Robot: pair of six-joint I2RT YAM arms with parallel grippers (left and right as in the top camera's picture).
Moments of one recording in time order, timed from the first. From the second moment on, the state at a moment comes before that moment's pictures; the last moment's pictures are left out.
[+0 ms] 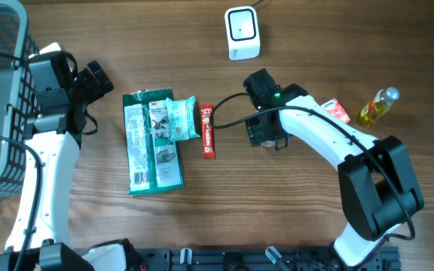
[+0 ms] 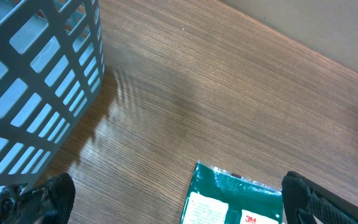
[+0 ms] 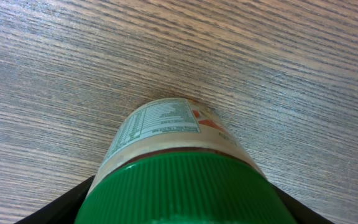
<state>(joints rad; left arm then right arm) 0.17 1.40 1.08 -0.44 -0.10 -0.32 0.49 1.86 1.23 -0.84 0.12 0.21</state>
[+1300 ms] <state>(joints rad) 0.17 1.40 1.08 -0.44 -0.10 -0.32 0.49 1.86 1.74 -1.22 -0.41 0.74</state>
